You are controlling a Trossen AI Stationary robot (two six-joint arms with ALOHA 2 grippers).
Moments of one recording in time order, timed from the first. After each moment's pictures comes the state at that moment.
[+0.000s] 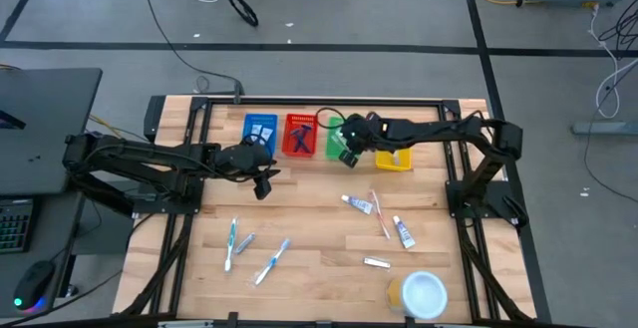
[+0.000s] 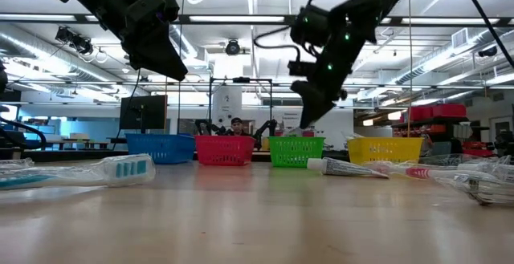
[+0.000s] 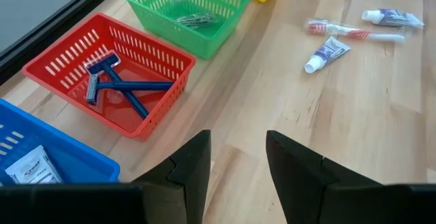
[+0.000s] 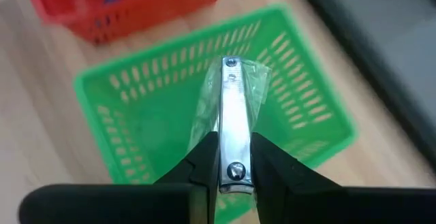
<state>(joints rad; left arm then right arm) 0.01 1.05 0.65 -0.27 -0.30 -0.32 -0.30 1.70 1.09 -0.38 0.30 0.13</state>
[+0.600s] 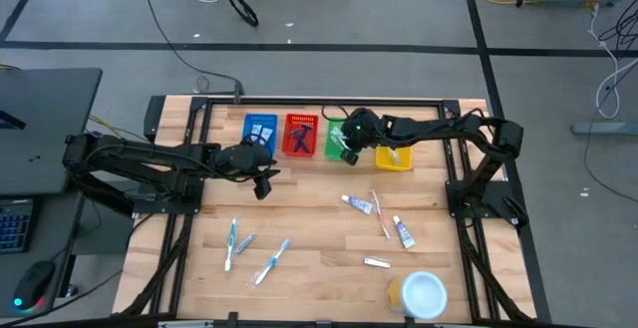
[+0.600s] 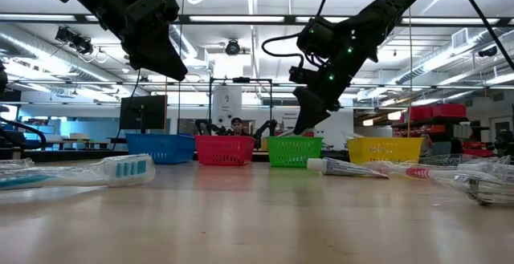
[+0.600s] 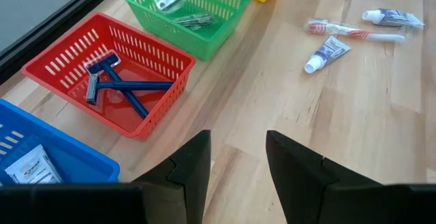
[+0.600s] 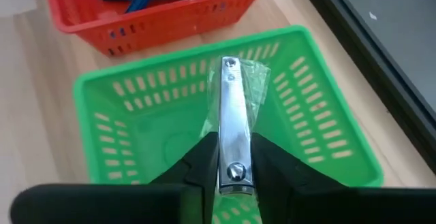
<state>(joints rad) 0.01 1.05 0.65 -0.27 -0.30 -0.33 -0.38 1.71 0.99 -0.16 0.15 -0.02</state>
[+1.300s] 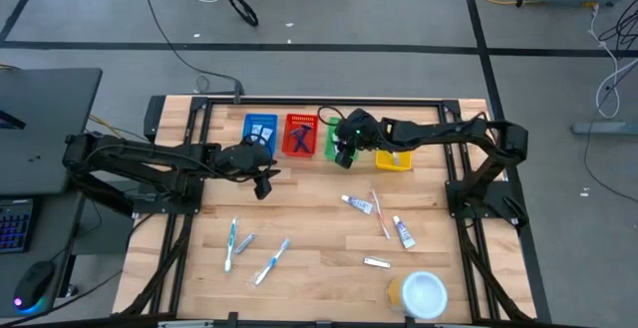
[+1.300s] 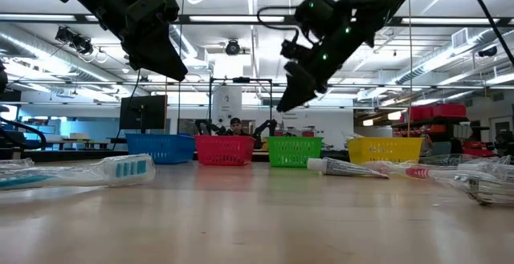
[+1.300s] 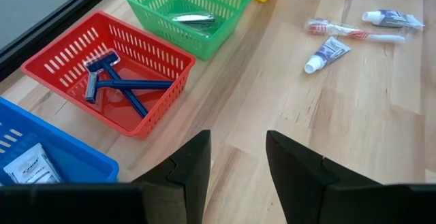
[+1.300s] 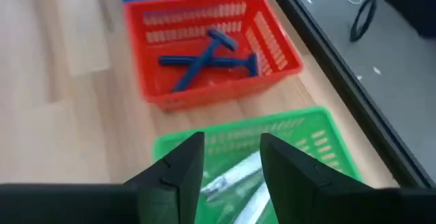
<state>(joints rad) 0.01 1.05 0.65 -0.27 -0.30 -0.33 -0.29 1.67 1.04 -0.11 0.16 -0.06</state>
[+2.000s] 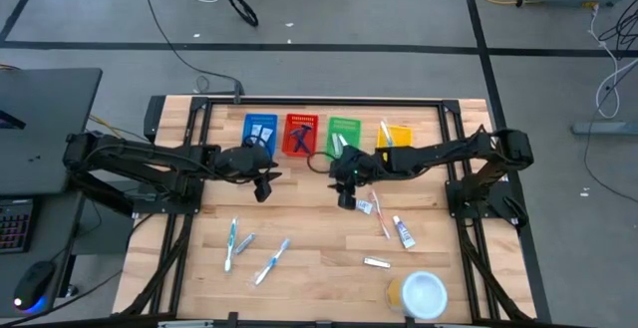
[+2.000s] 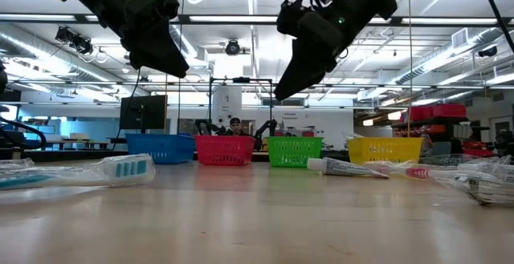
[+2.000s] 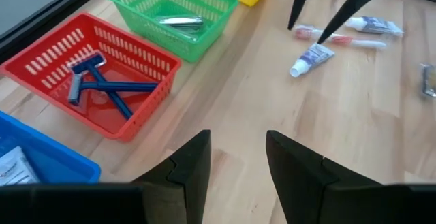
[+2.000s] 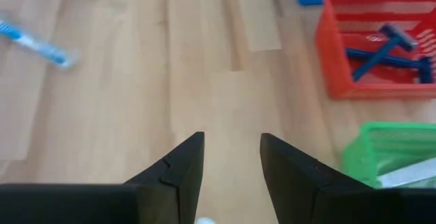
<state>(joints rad) -0.02 1.05 0.65 -0.25 -0.29 -0.36 -0.01 1.64 1.07 -0.25 0.07 0.04</state>
